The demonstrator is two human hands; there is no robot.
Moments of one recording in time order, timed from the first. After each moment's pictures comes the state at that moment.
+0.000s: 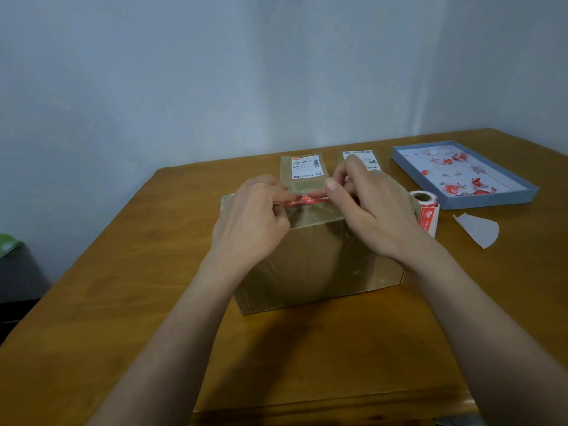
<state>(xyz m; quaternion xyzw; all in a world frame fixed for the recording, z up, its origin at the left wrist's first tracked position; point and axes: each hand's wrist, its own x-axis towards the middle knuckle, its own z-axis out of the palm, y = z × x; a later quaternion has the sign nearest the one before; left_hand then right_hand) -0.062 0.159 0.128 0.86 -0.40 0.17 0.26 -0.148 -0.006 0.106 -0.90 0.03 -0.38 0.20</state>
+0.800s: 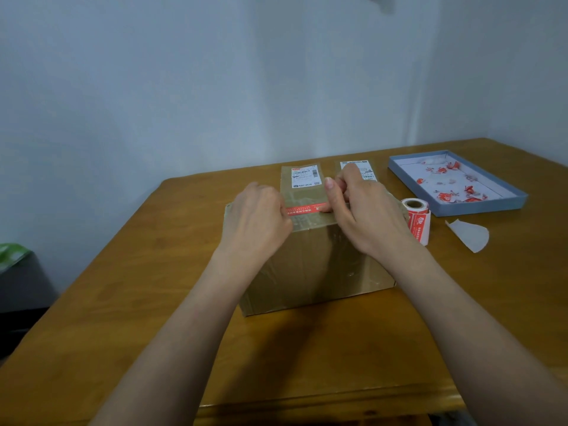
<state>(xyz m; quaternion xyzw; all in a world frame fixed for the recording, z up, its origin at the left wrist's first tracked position) -0.064 0.150 0.130 0.89 -0.36 0.20 0.20 -0.145 -0.003 0.106 -0.91 0.08 -0.39 0.15</state>
